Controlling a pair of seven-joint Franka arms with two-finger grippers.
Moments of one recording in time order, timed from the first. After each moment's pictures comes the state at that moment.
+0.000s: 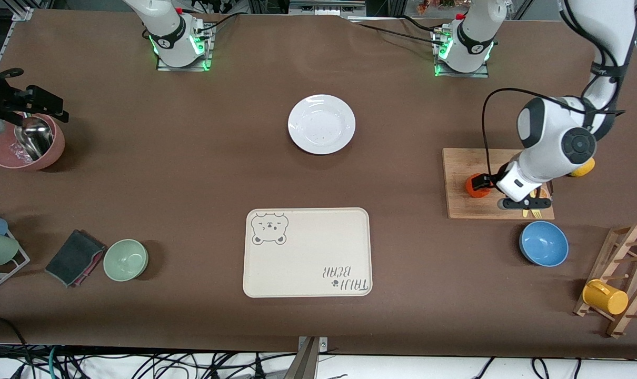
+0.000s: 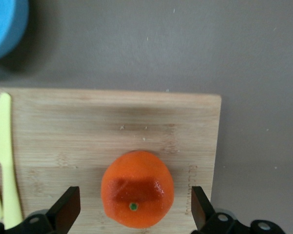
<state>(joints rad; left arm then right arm) -0.01 0.30 -0.01 -2.18 -0.06 2.38 -0.02 -0.03 0.01 -0.02 -1.60 0.01 1.51 -0.13</state>
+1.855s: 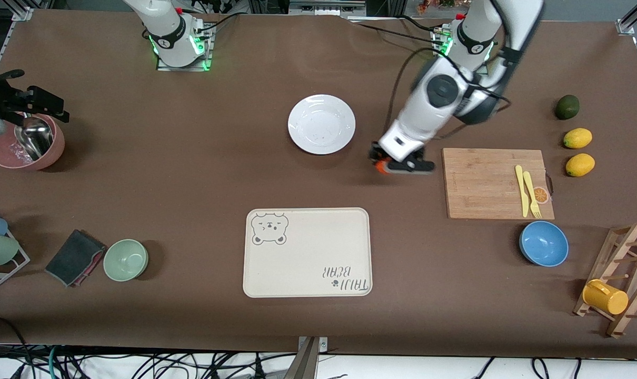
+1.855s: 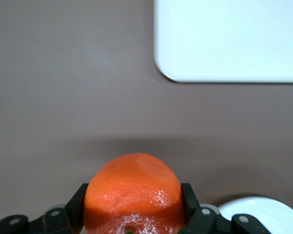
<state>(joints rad) -0.25 0.25 -0.38 -2.16 -0.06 2.47 -0.62 -0.03 0.01 -0.03 -1.61 0.01 1.51 -0.13</state>
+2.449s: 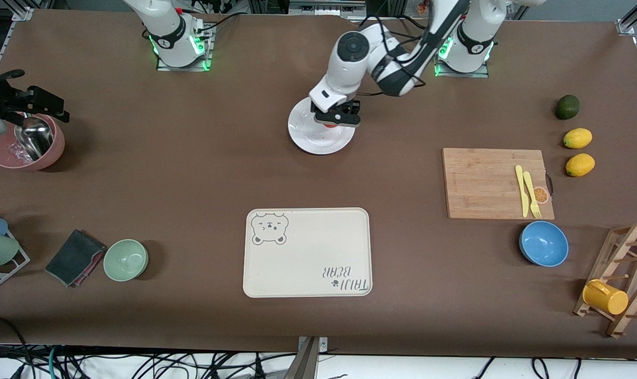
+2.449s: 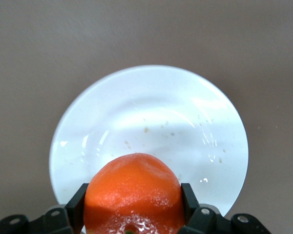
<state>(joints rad) -0.56 0.38 -0.42 -2.11 0.00 2.48 -0.92 -0.03 0.01 -0.03 -1.61 0.01 1.51 -0.13</state>
